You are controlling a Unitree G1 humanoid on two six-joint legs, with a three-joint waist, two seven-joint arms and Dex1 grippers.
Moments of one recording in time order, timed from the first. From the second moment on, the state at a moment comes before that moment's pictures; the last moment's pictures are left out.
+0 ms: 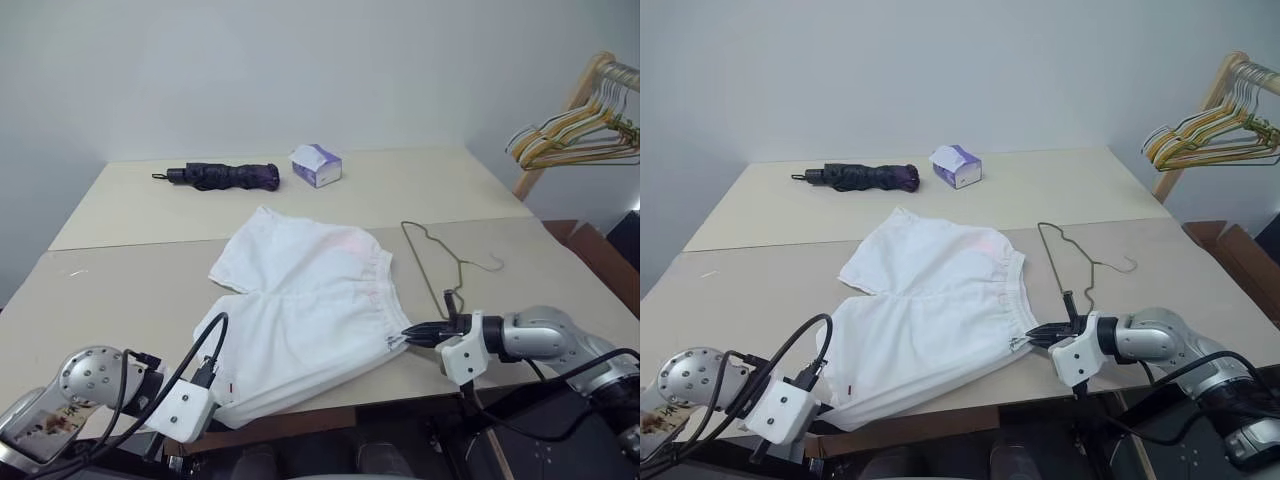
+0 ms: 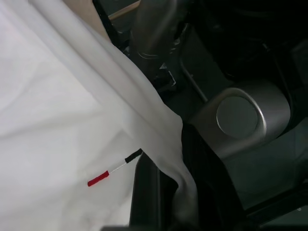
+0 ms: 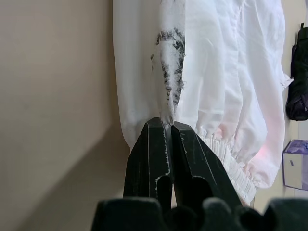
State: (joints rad) left arm 0.21 1.13 -0.12 -0.38 -0.18 -0.18 -1.32; right arm -0.26 -0.99 0.39 0.19 -0.18 -0.77 0.79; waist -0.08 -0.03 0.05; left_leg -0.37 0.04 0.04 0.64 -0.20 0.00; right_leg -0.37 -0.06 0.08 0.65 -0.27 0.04
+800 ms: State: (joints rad) left arm -0.04 1.17 0.32 -0.24 -0.80 0.29 -1.50; right arm -0.19 -1.07 0.07 0.04 0.26 -0.15 1.06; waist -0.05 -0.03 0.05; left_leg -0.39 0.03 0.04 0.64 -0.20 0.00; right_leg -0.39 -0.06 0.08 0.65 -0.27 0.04
